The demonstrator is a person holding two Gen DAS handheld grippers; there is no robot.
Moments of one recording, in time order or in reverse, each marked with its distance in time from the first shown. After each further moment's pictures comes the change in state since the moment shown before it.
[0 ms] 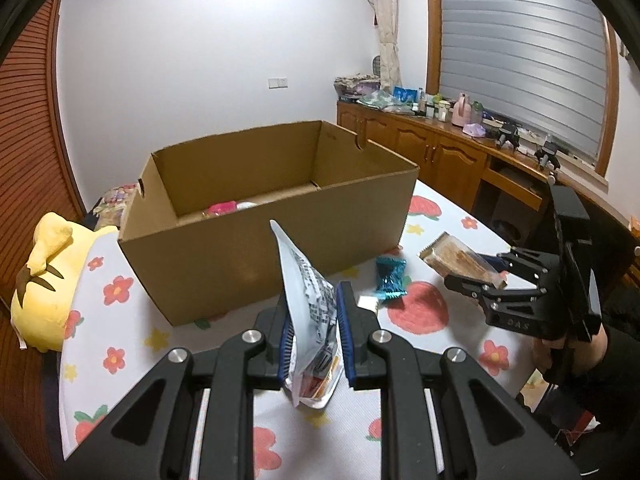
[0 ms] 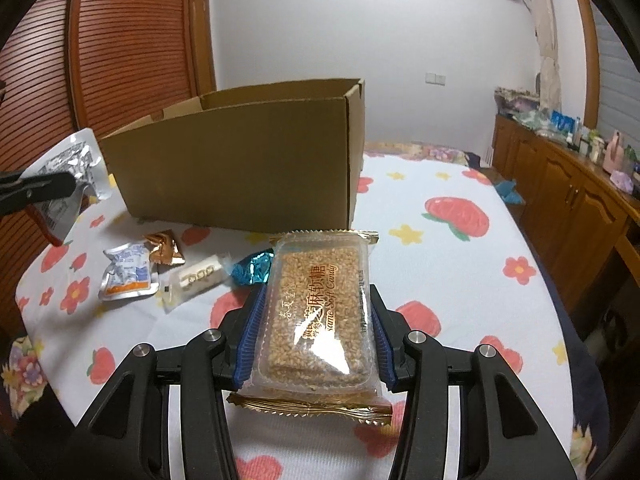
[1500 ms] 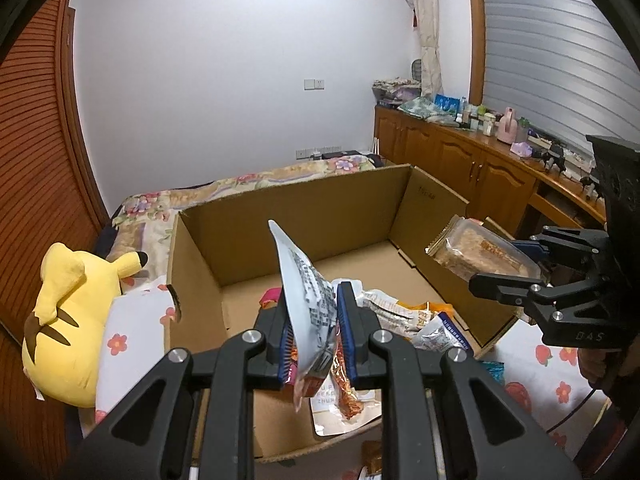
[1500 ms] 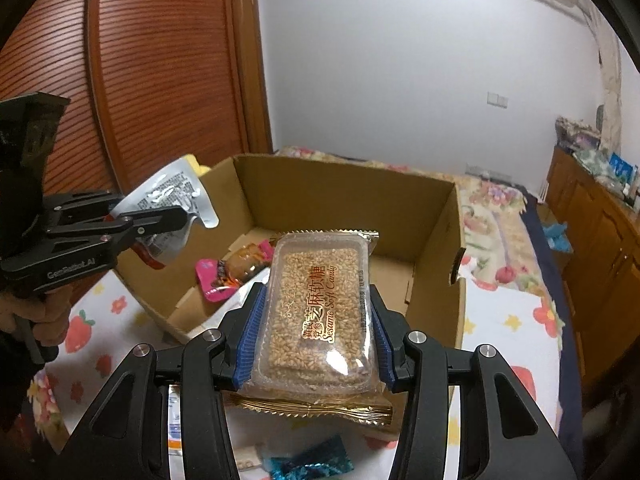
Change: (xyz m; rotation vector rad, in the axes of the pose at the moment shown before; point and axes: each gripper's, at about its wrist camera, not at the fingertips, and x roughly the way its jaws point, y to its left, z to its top) left arm 0.096 0.083 0.101 -0.039 0.017 0.102; right arm 0.079 0.026 0.162 -0.110 0.053 0.177
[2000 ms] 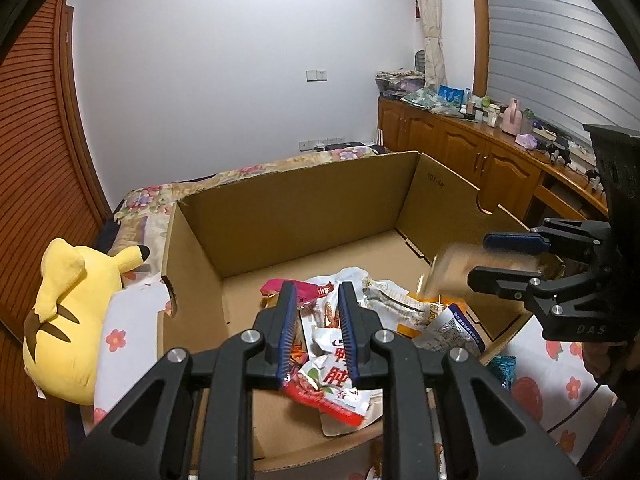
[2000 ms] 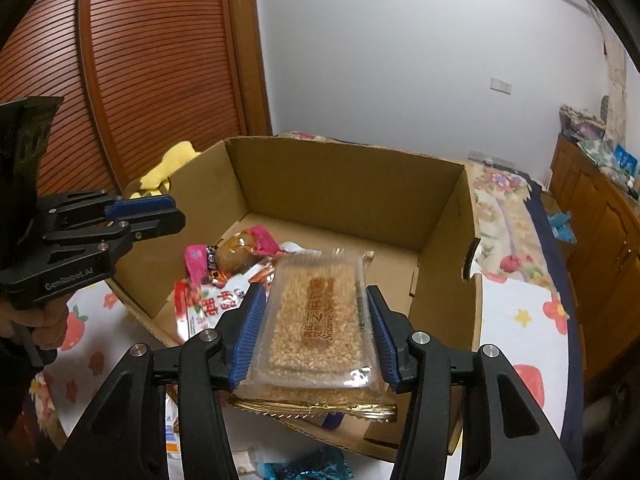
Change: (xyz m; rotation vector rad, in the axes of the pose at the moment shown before) left arm 0.011 0.001 -0.003 0.003 0.026 0.012; right arm 0.014 -0.003 0.002 0.008 0.036 0.001
